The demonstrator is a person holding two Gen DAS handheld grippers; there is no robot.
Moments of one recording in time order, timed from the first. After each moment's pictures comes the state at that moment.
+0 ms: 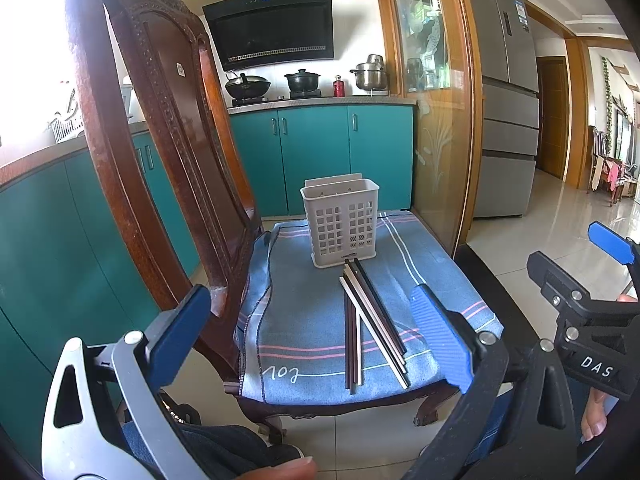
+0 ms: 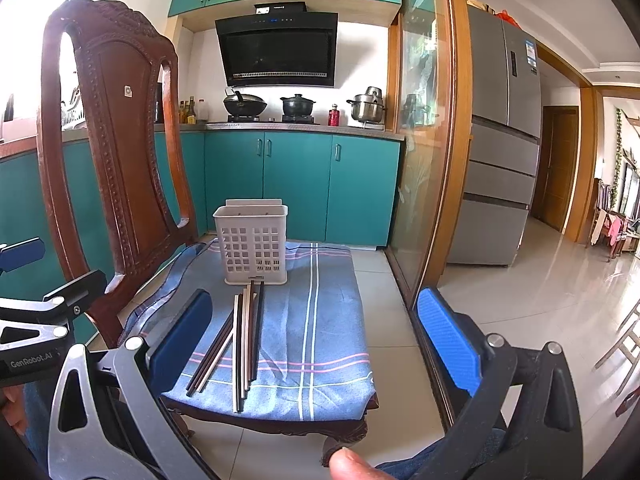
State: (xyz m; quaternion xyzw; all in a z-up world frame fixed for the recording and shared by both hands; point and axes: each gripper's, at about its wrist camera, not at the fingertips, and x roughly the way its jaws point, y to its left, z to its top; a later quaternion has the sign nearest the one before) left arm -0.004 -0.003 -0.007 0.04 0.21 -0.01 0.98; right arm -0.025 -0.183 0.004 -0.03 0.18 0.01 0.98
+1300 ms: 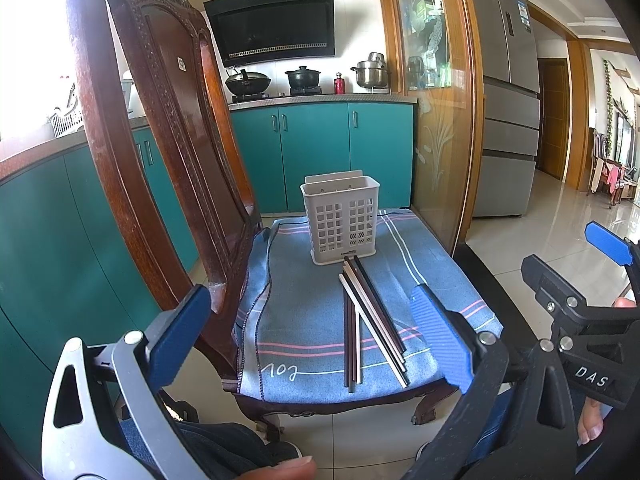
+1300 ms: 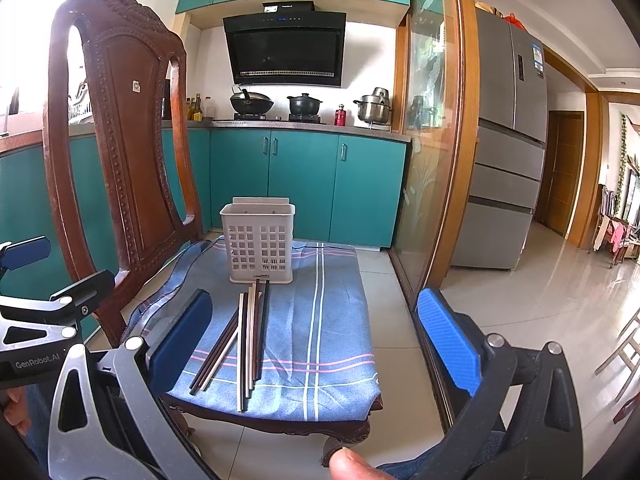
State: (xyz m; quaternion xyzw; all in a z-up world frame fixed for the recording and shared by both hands) left arm -0.002 -0.002 -0.006 0.04 0.22 -0.01 0.97; right arm -0.022 -0.175 0.003 -0.04 0.18 0.01 0.98
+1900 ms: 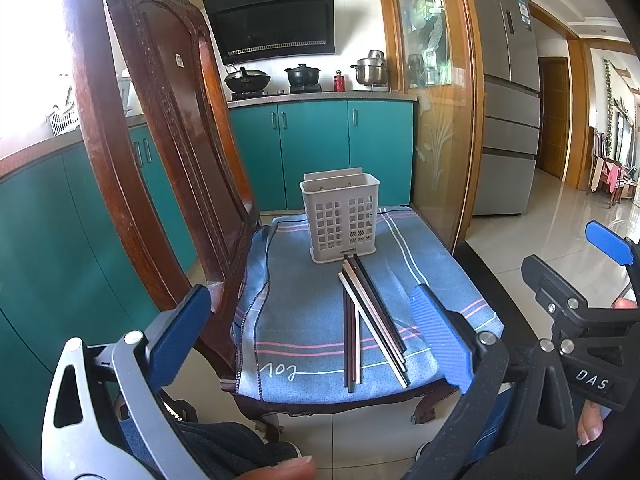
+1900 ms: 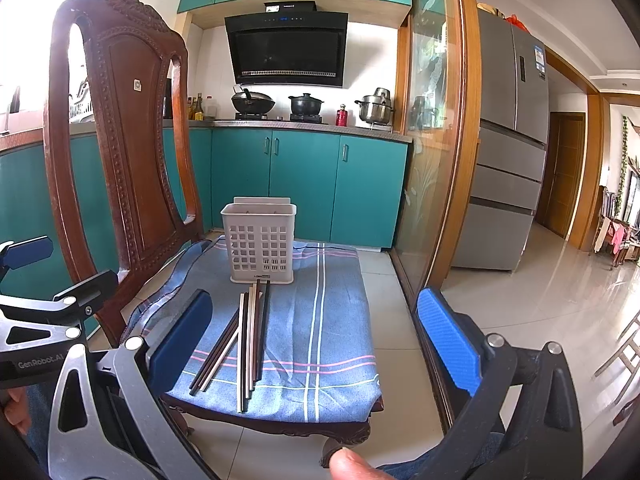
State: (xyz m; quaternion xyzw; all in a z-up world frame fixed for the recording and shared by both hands) left arm 0.004 -0.004 -0.006 0.04 0.23 -0.01 0.97; right arm -0.022 -0.174 0.002 -0.04 0.18 0.02 0.98
